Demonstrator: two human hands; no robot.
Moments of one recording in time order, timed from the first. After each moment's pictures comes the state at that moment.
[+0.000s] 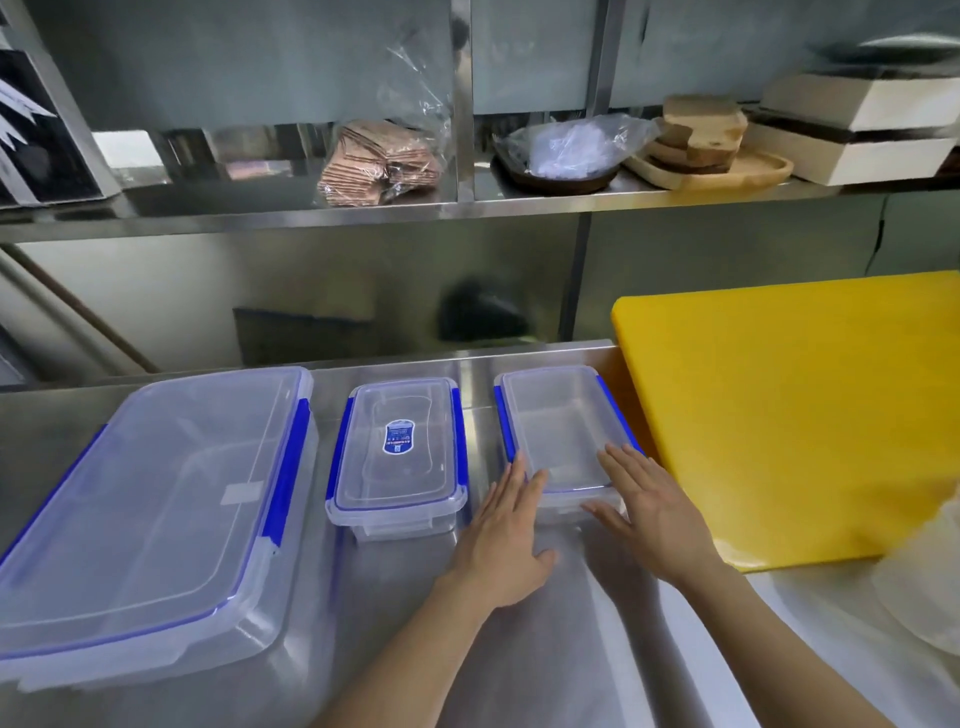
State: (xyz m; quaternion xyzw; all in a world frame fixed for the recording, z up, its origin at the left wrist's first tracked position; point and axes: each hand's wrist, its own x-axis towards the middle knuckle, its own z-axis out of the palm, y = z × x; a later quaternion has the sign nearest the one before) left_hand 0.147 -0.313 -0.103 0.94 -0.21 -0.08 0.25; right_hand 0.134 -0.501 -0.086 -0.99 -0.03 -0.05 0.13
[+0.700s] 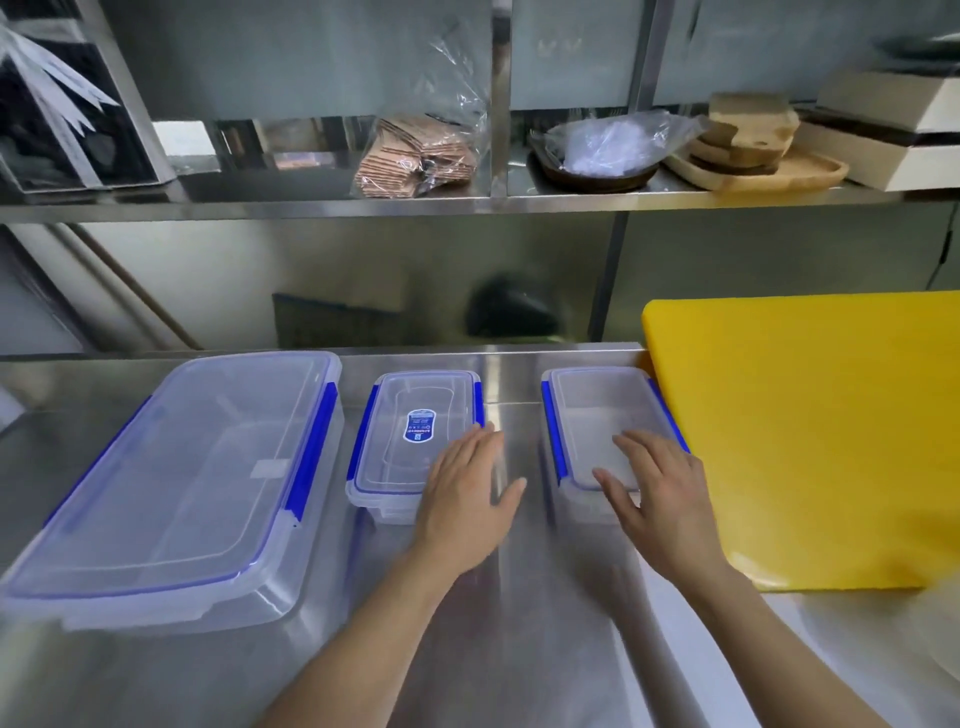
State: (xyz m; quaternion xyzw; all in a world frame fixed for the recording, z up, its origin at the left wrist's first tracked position) left_hand 0.148 -0.282 -0.058 0.94 -0.13 0.08 0.32; right_hand 0.129 -0.485 -0.056 -0.96 -0.04 -0.21 0.19
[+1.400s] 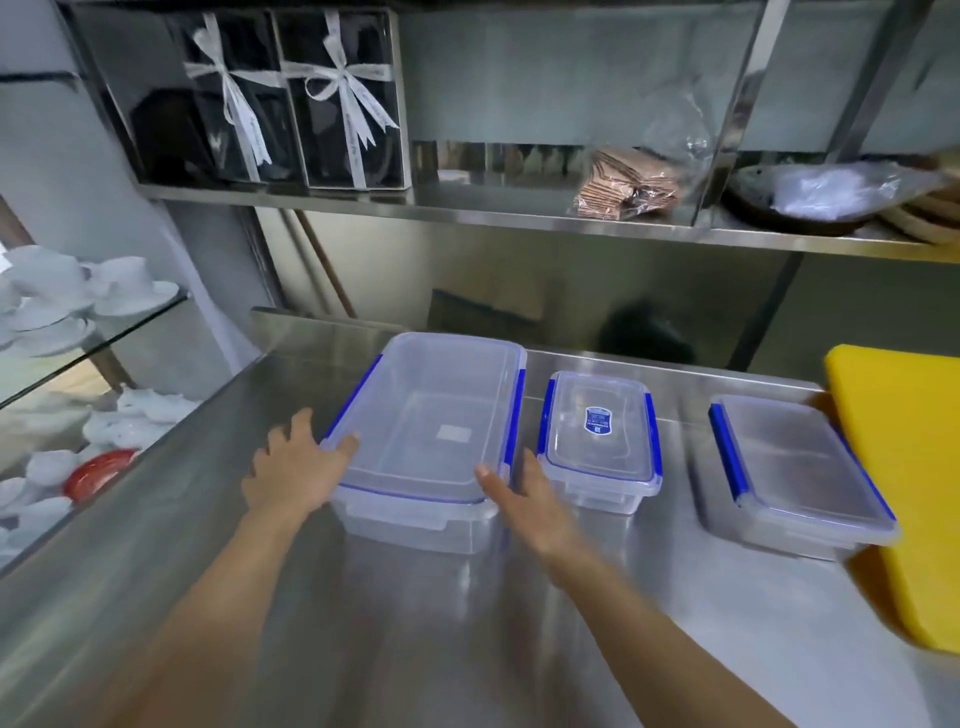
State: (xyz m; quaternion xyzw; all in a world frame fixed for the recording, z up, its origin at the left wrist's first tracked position) left_hand 0.067 0.036 -0.015 0.90 0.33 0.08 0.26; right_hand 0.086 -0.204 -0.033 -0.77 -0.07 0.14 0.61
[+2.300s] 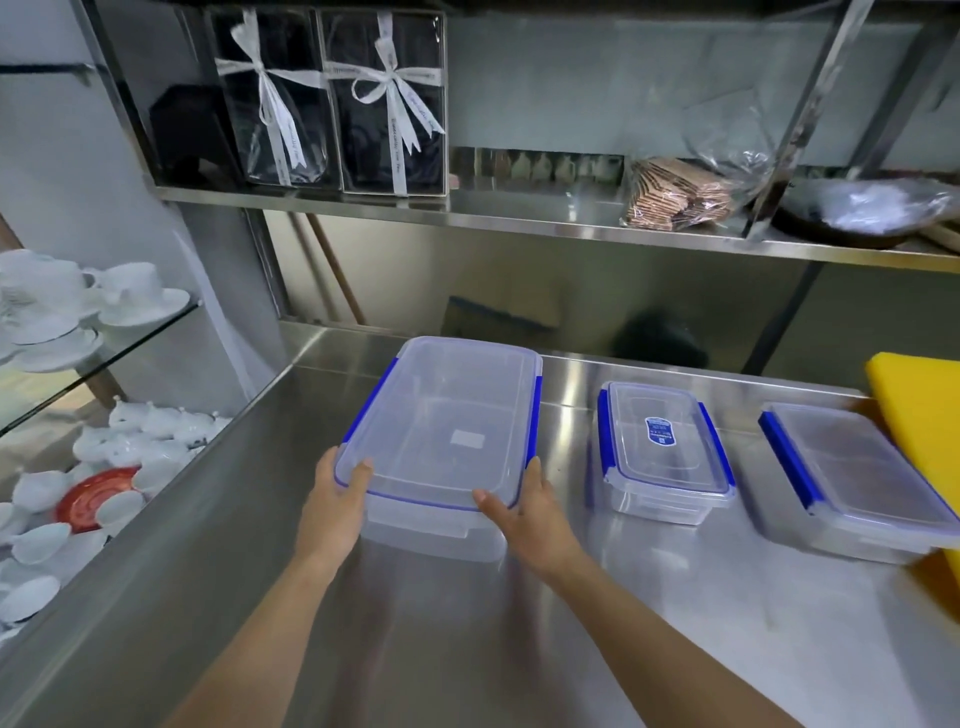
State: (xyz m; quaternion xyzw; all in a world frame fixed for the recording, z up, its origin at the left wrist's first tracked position) left_hand 0.061 0.110 -0.066 0.78 0.27 0.11 0.56; right_hand 0.086 -0.103 -0.048 -0.85 -0.06 0.10 0.51
